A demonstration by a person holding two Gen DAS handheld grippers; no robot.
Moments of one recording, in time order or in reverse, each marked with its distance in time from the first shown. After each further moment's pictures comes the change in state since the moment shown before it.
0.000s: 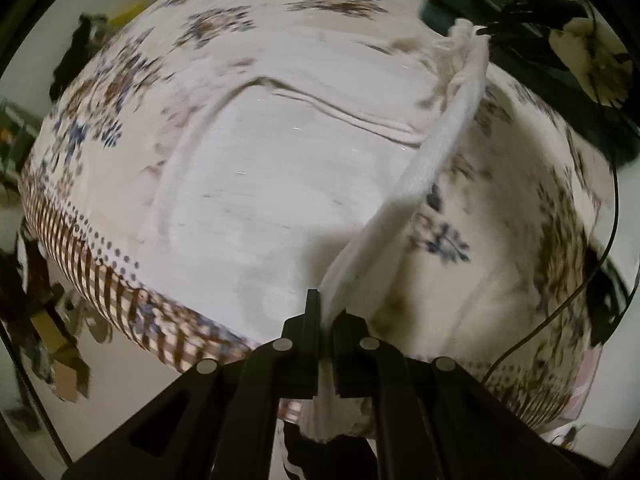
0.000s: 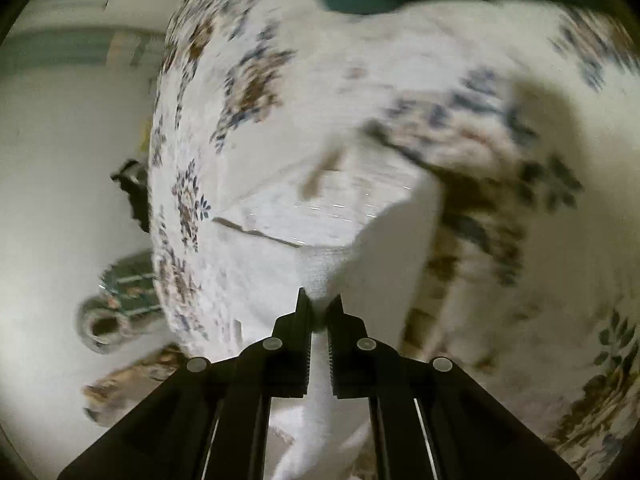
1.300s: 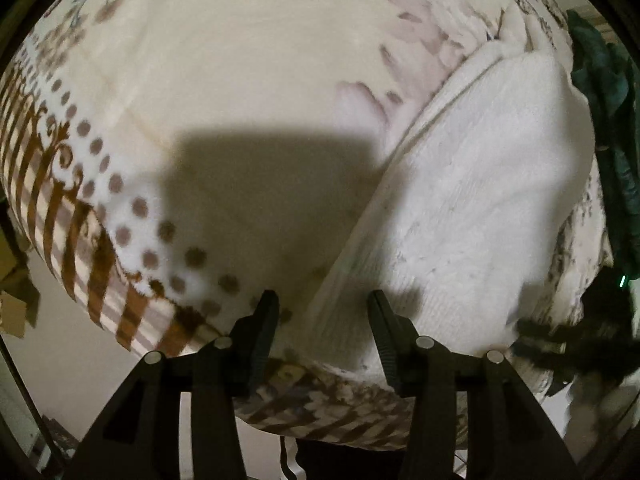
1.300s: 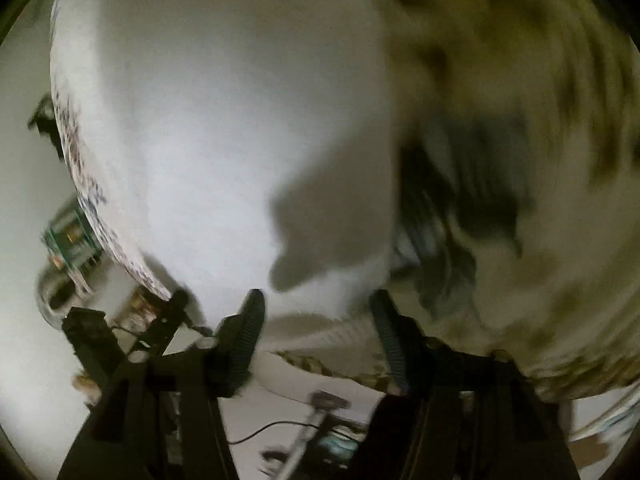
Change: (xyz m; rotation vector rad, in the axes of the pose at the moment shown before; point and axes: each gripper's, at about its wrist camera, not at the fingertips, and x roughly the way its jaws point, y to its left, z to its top) left arm 0.129 0.235 0.024 -0.315 0.269 -0.164; right arm 0.247 0.003 -0.306 0.264 0.385 -0.103
